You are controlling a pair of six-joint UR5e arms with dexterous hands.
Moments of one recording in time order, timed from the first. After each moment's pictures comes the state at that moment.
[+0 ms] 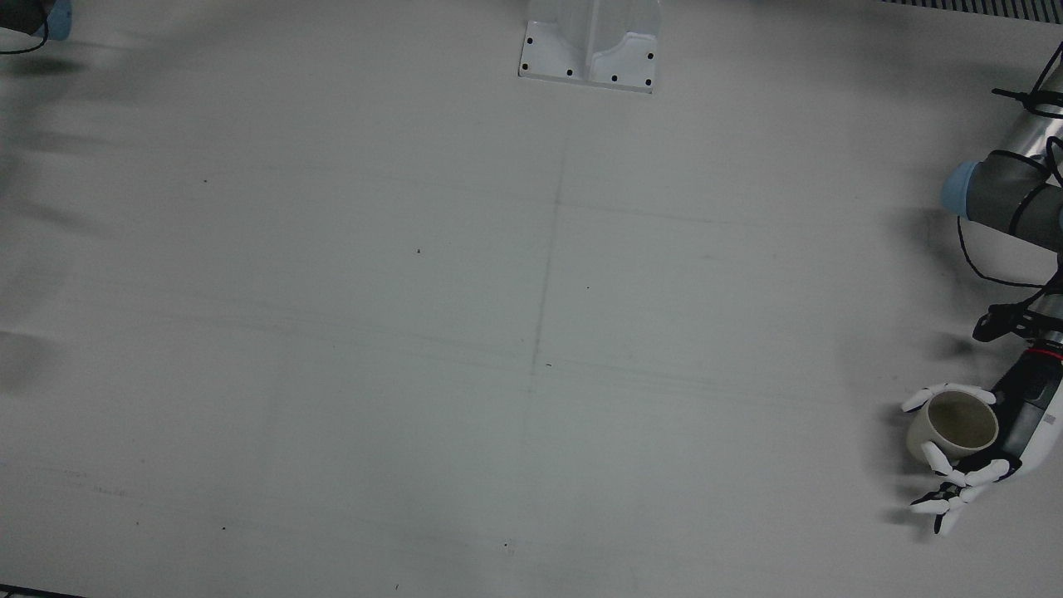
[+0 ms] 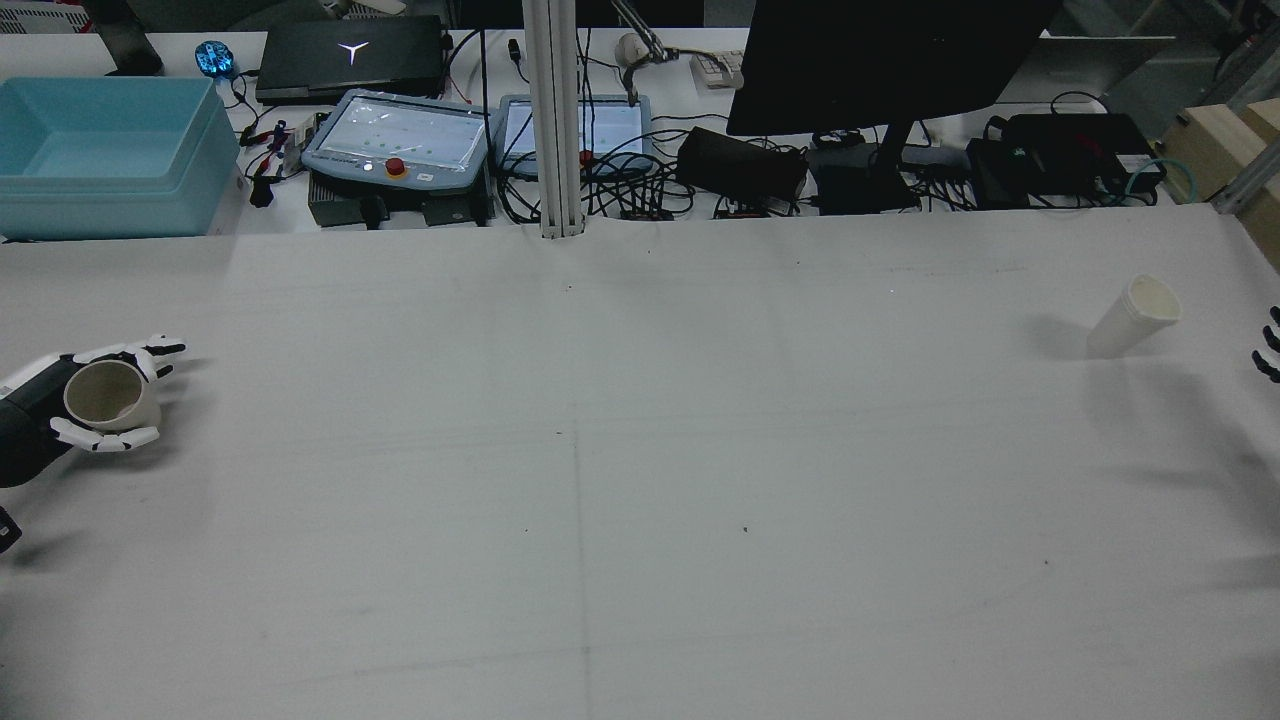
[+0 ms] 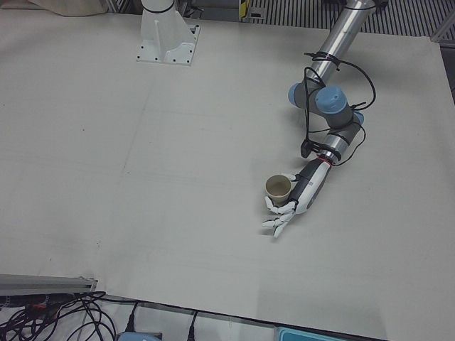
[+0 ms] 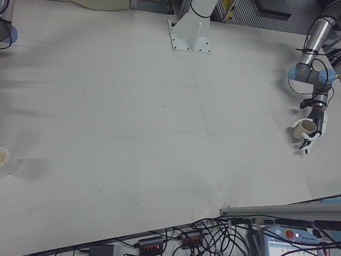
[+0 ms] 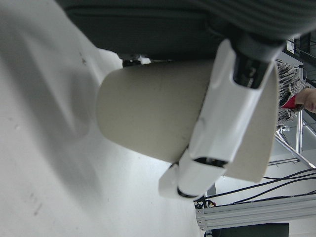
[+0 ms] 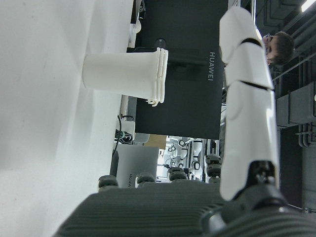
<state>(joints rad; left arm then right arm) -0.86 -1.67 -1.35 -0.30 1.33 0.31 1.21 -1.64 0.82 -2.16 -1.31 -0.13</state>
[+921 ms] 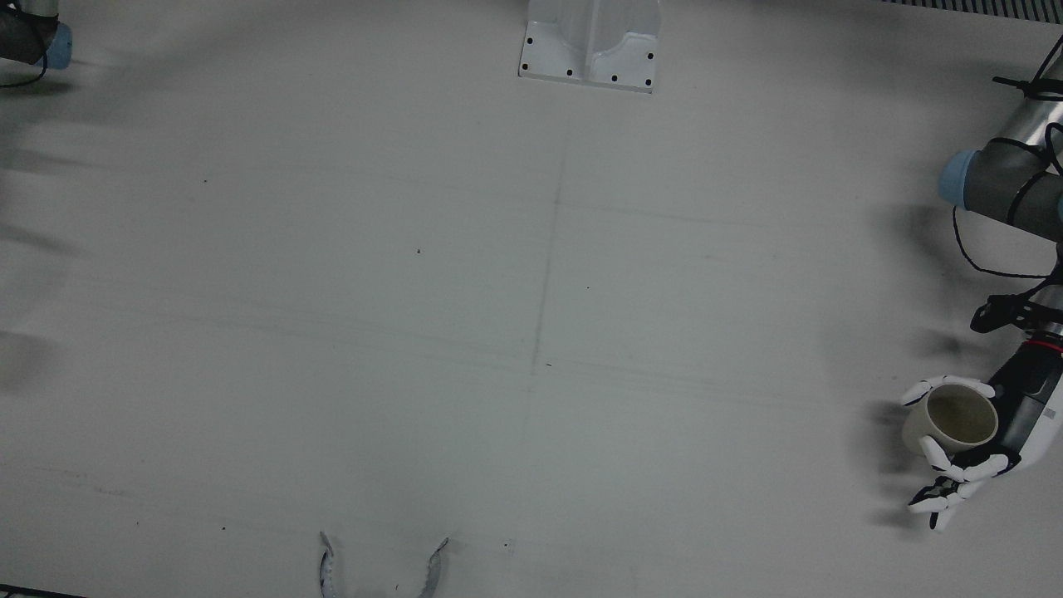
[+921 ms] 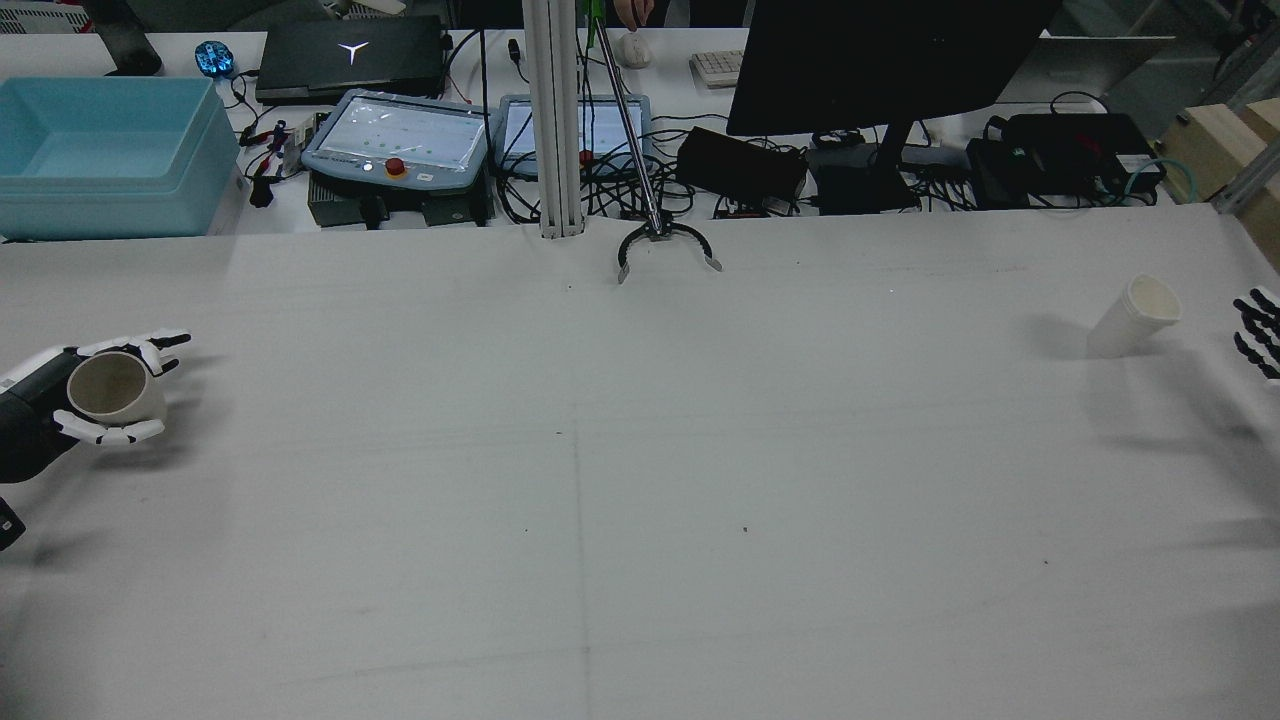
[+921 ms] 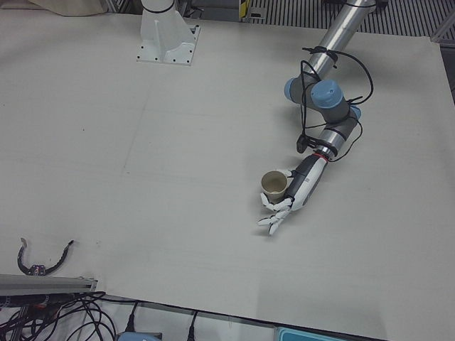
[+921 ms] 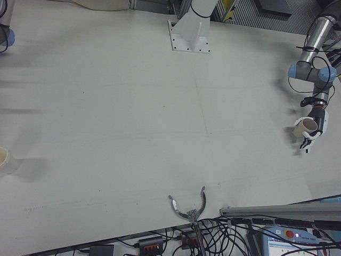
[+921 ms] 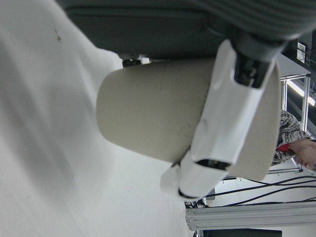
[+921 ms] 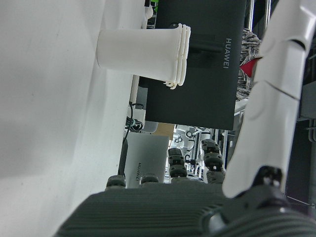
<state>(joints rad) -0.86 -1.66 -1.43 -0.23 1.33 0.27 1.22 -1.51 0.67 -2.21 -1.31 -0.14</state>
